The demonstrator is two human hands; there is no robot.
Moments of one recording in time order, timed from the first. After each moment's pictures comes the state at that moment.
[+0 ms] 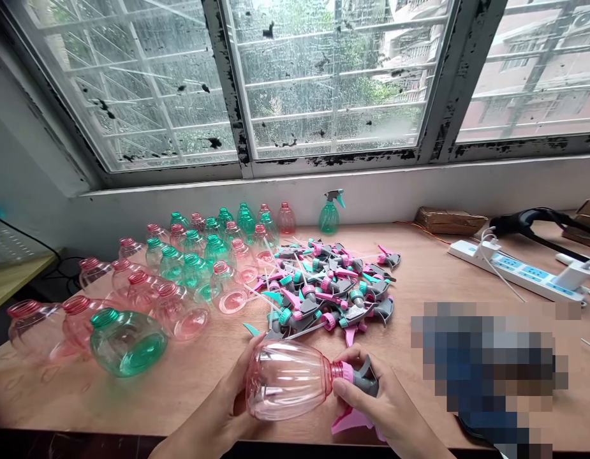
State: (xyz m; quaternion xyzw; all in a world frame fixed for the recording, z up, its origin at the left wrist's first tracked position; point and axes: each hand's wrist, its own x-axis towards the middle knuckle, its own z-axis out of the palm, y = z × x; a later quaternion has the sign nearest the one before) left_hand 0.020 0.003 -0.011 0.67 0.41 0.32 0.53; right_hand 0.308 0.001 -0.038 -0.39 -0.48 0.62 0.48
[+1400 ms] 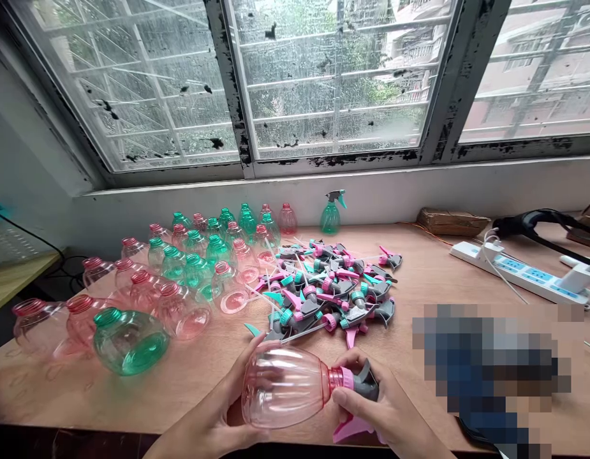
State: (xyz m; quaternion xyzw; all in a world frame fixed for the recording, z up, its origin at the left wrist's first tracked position) left_hand 0.006 0.009 -0.010 0.68 0.32 0.29 0.59; right_hand 0.311 0.000 -0.037 -0.40 -0.50 0.62 0.45
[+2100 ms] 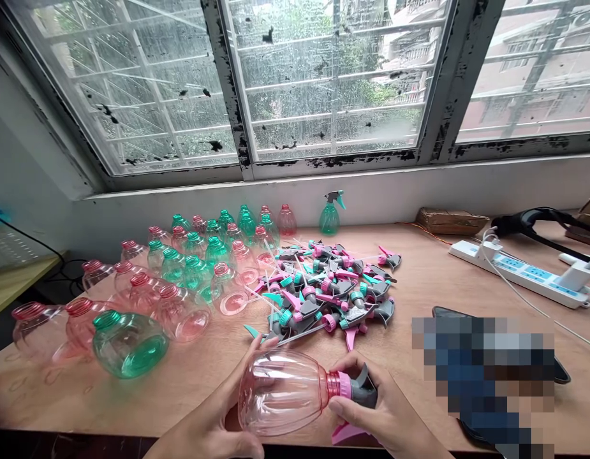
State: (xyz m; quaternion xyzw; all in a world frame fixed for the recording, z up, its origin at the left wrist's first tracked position) left_hand 0.005 0.007 -0.016 0.68 0.34 0.30 0.58; right_hand 0.310 0.000 -0.041 -0.41 -0.53 0.58 0.46
